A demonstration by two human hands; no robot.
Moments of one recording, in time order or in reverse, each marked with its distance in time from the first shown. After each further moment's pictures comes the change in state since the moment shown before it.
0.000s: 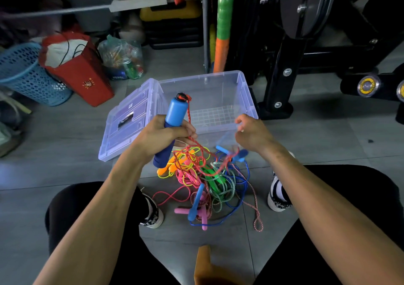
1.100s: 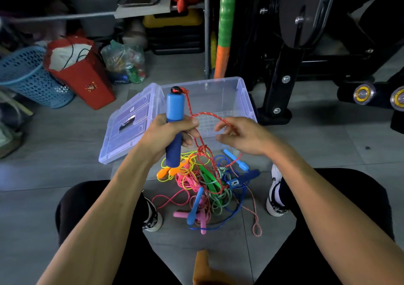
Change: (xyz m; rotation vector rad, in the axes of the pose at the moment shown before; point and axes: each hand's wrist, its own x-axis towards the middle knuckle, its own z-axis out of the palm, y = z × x) left_hand -0.002 0.014 0.009 -0.224 0.063 0.027; right_hand -0.034 -0.037 -0.029 0.138 -0.204 -0.341
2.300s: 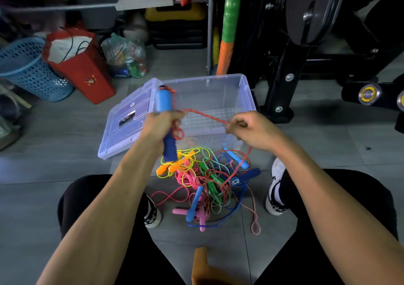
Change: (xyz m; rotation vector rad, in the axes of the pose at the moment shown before) left_hand 0.025 -0.012 -0.006 -0.158 0.303 -0.237; right_hand 0.000 0.001 -0.007 0.053 0.076 0.020
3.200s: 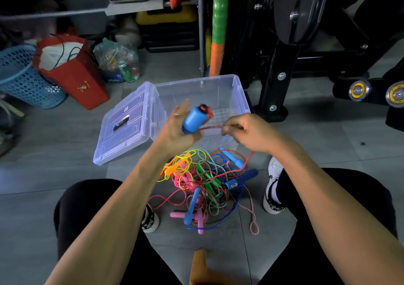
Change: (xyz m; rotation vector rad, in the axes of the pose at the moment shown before) left_hand -0.010 -0.012 0.026 0.759 -0.212 0.543; right_hand -0.008 0.001 -0.012 -0.165 -0.019 -0.039
